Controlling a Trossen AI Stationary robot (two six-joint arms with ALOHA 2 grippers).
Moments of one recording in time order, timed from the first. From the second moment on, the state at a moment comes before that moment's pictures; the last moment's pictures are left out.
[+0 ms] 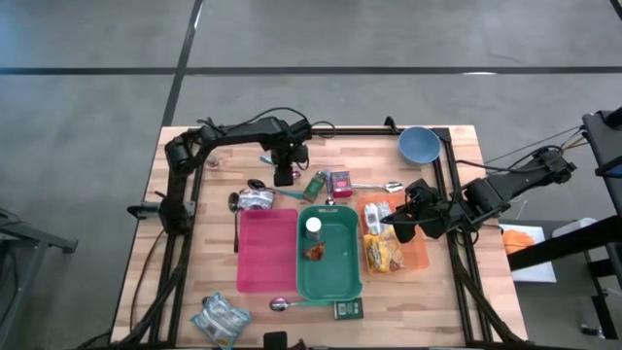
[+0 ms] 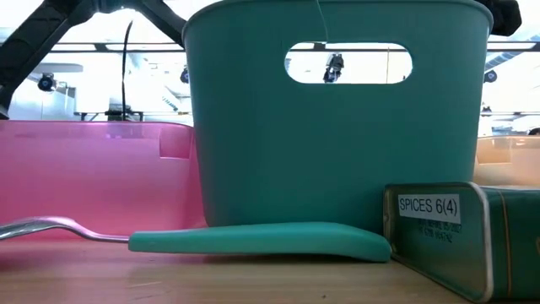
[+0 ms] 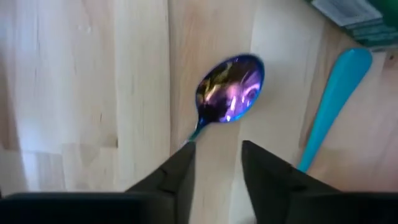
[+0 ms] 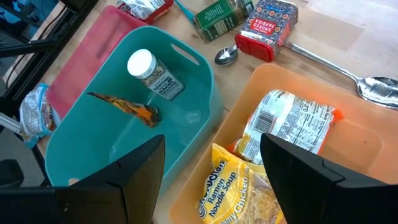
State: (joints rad) left arm 0.53 2.04 1.52 -0.96 0.01 0.46; right arm 0.45 1.05 1.08 -1.01 0.49 1.31
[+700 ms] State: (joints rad) left arm 0.54 2.13 1.52 -0.99 0.04 0.53; right arm 0.45 1.05 1.08 -0.99 0.49 1.33
